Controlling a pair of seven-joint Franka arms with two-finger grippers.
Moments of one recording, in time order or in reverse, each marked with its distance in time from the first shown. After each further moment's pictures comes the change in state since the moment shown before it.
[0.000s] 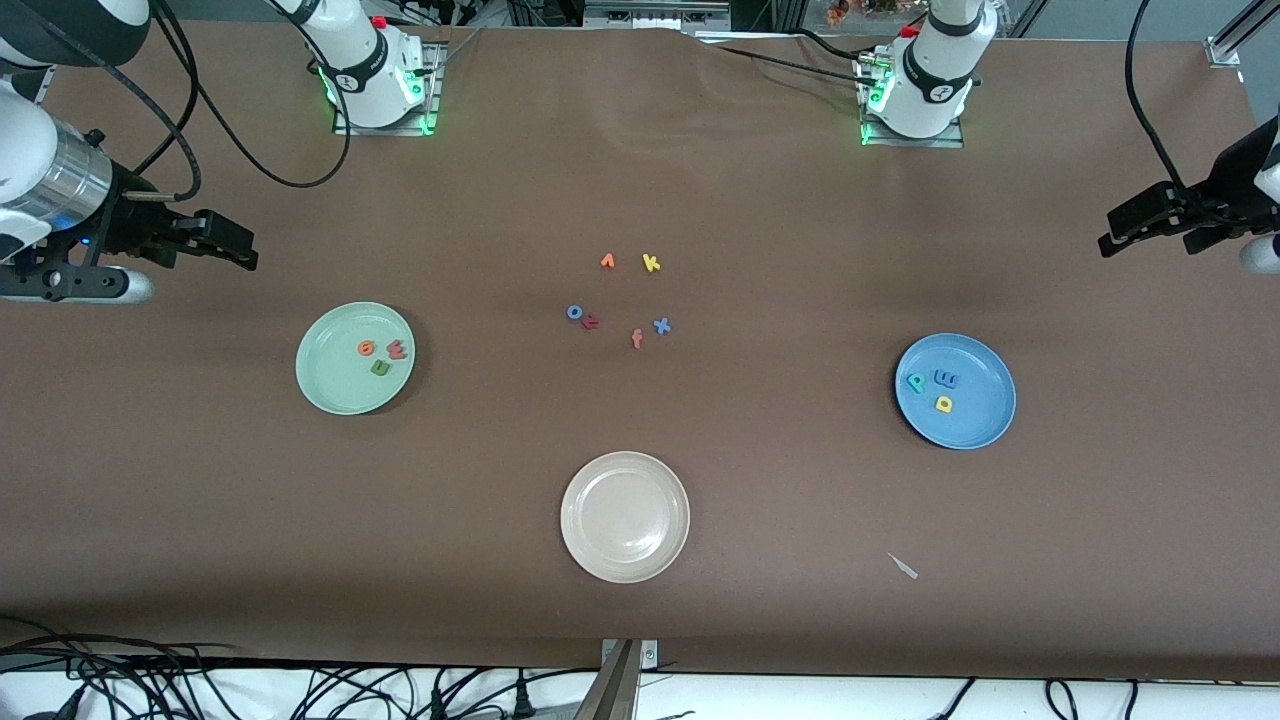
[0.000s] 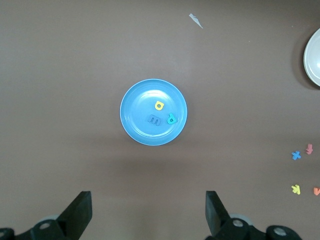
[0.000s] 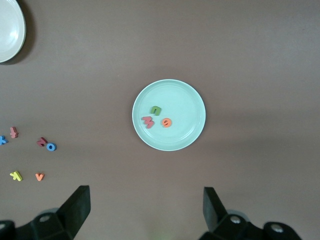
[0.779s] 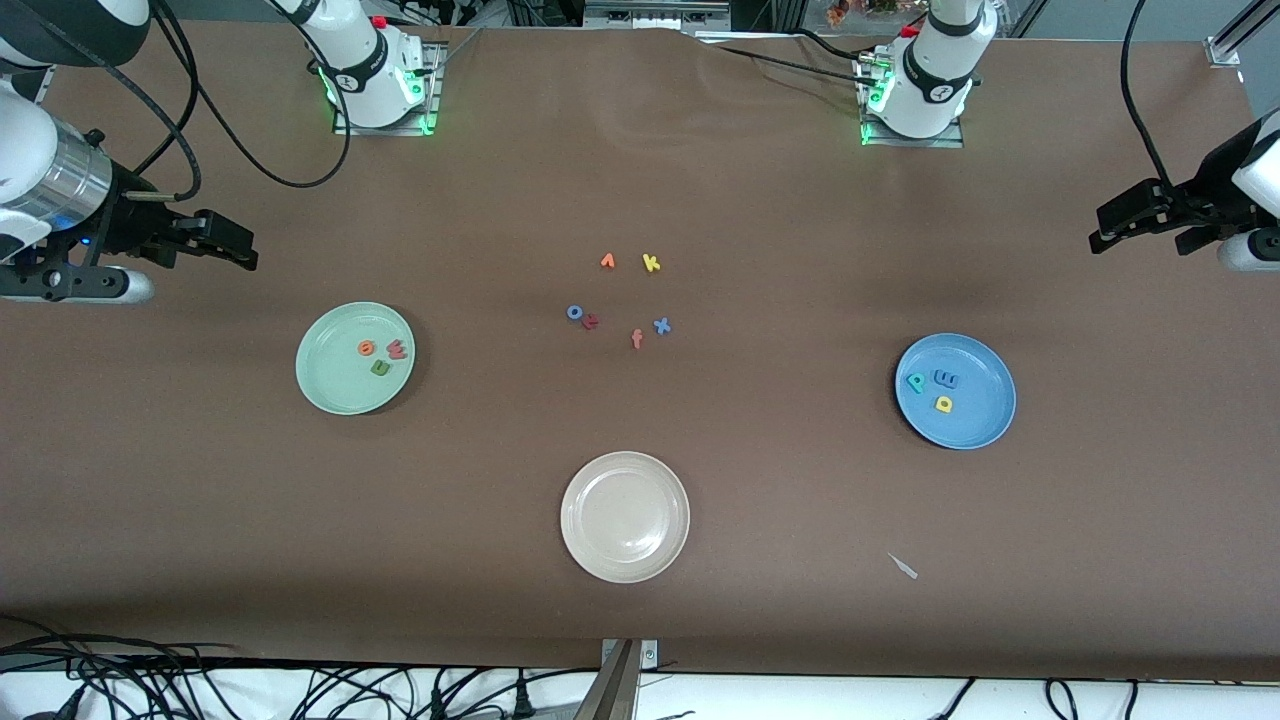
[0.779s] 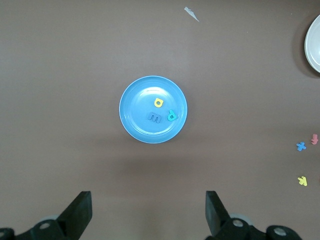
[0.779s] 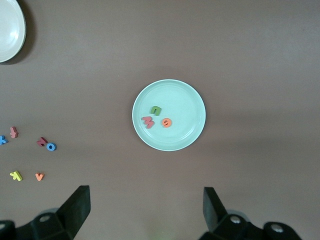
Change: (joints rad) left arm -0.001 -0.006 -0.009 -0.022 0.012 0.005 0.032; right arm 0.000 0.000 0.000 0.000 0.000 0.000 -0.001
